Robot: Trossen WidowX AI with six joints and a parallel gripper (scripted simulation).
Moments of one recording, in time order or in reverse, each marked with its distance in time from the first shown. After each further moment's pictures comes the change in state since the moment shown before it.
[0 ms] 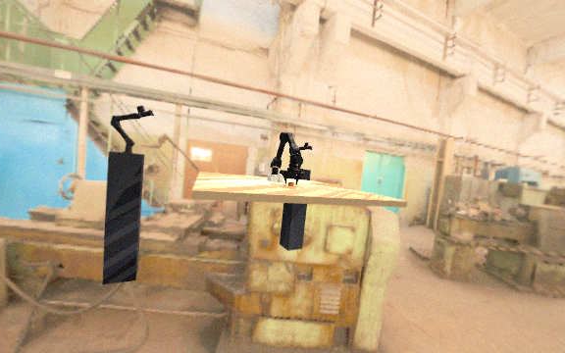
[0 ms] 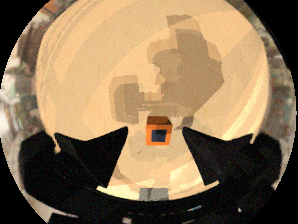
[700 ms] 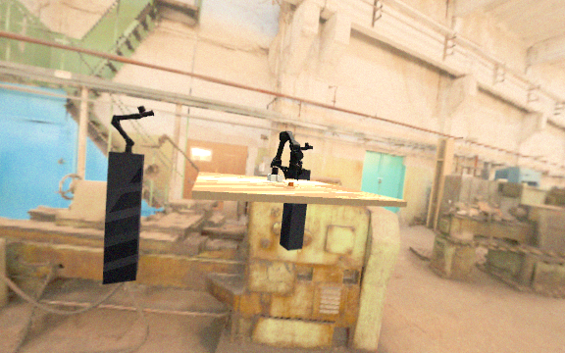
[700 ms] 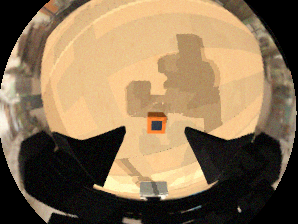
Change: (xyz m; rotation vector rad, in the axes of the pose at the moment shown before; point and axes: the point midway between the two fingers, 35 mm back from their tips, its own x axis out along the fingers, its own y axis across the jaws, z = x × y) arm -0.030 0.000 0.001 0.000 -0.003 0.000
